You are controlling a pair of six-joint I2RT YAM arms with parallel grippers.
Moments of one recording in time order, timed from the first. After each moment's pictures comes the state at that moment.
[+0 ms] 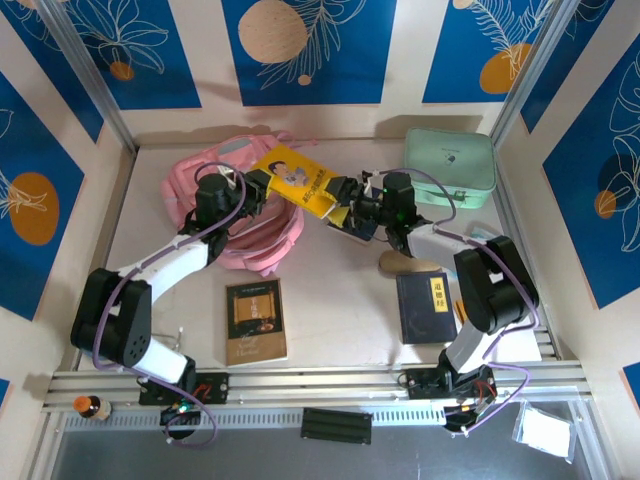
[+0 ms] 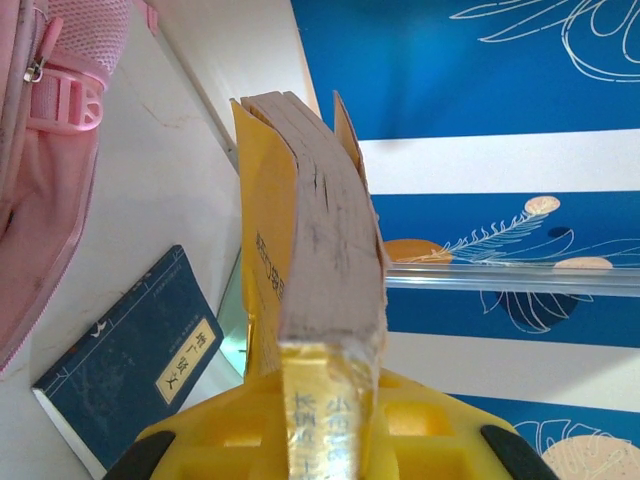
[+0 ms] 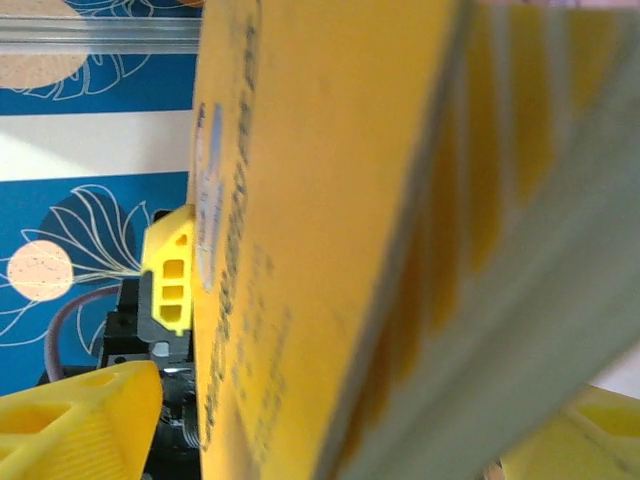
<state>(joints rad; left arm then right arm) -0.34 1.50 0.88 0.45 0.26 -1.44 0.39 1.69 0.92 0.55 -0.73 1.41</state>
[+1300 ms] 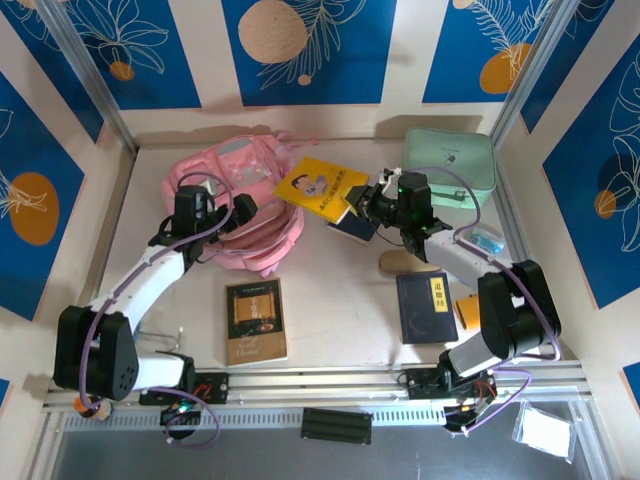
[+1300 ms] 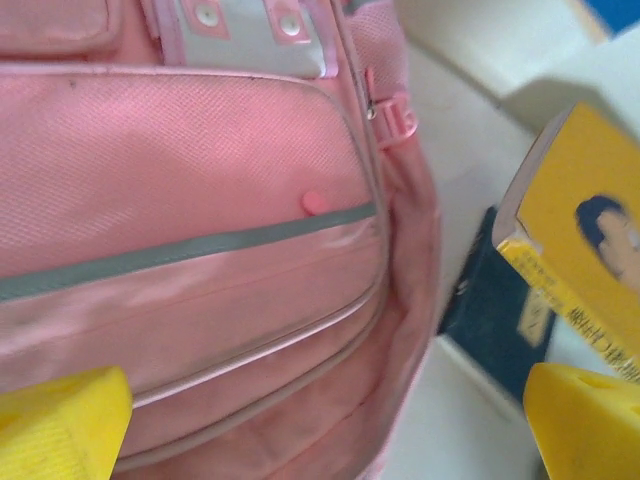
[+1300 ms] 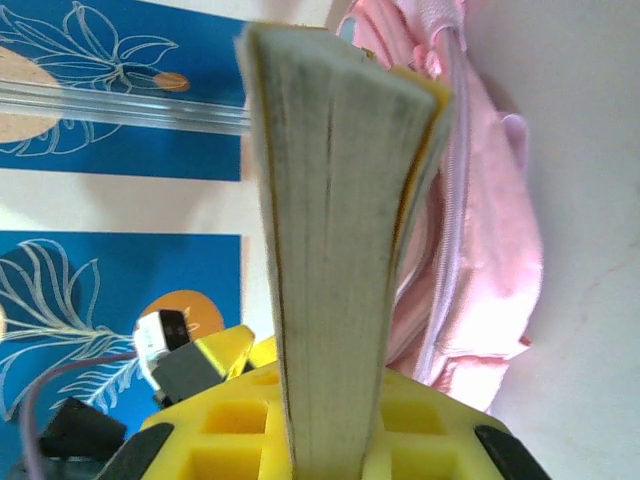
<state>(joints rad) -0.21 1.31 0.87 -0.21 0.18 -0.59 0.34 1.49 0.87 0.28 -0.55 1.18</state>
